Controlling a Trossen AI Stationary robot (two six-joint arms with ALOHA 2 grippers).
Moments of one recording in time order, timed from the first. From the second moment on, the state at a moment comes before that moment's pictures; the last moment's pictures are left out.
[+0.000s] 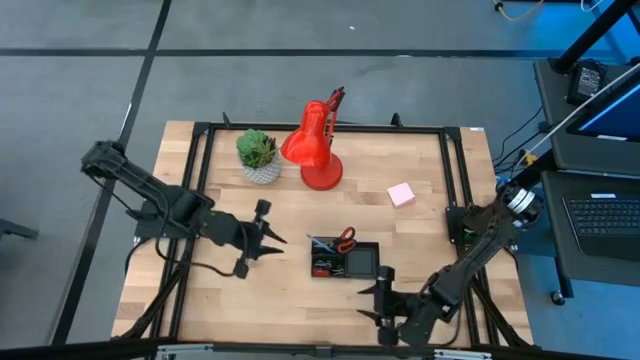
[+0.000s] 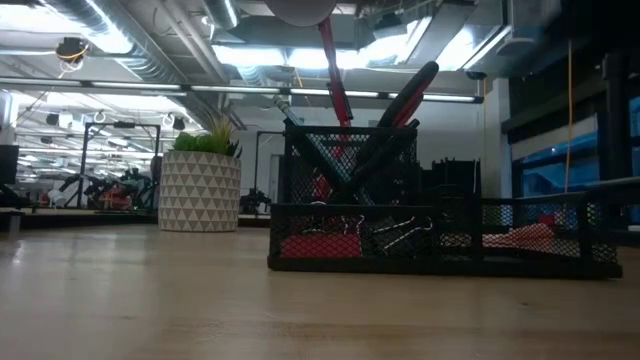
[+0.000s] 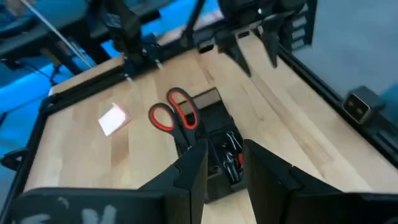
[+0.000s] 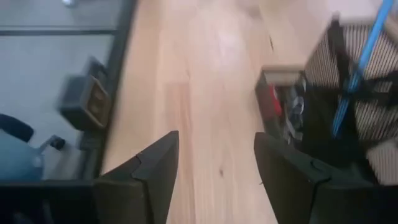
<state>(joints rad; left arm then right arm) -0.48 1.15 1.00 -0.36 -0.31 0.14 0.86 1.76 1.07 -0.16 0.72 0.66</state>
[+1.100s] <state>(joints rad) -0.32 0.93 0.19 0.50 -0.42 -0.12 0.69 1.29 1.07 -1.04 0.82 1.16</state>
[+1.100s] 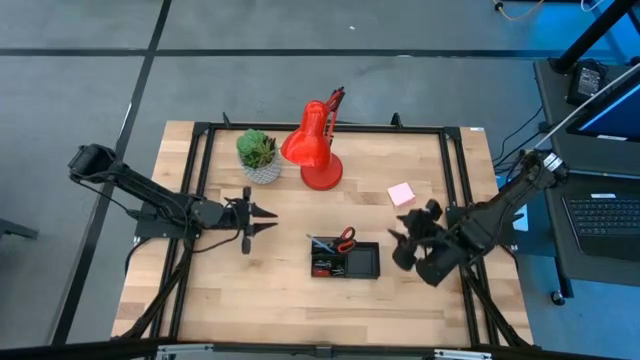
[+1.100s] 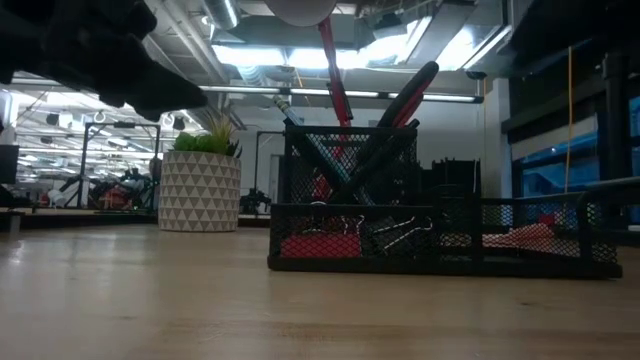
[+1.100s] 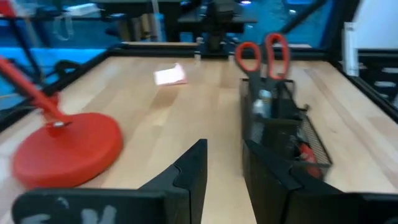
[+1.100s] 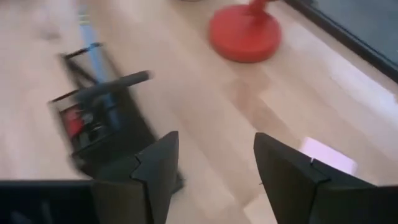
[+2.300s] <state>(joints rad) -0.32 0.93 0.19 0.53 -0.61 -0.14 0.00 1.29 0.83 -1.06 0.46 1.15</state>
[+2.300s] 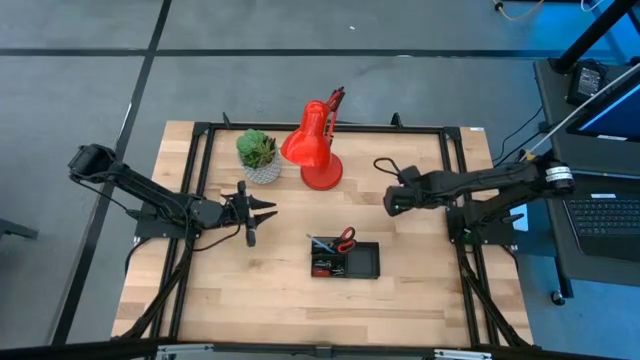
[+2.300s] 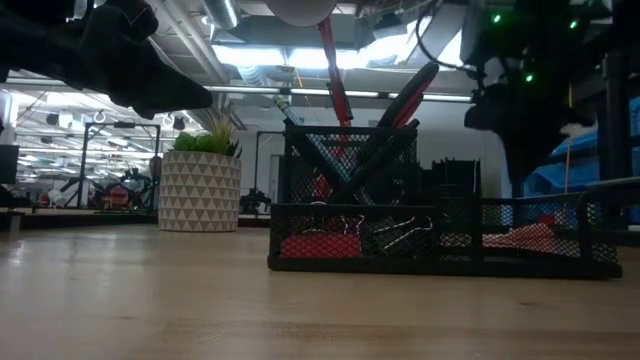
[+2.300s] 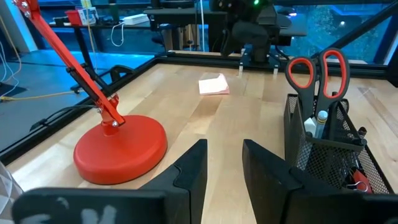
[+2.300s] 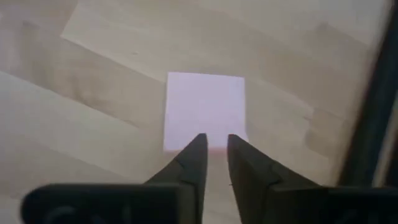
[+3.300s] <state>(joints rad) -0.32 0.93 0.19 0.52 -0.61 -0.14 -0.14 1.29 0.47 -0.54 0.29 1.02</state>
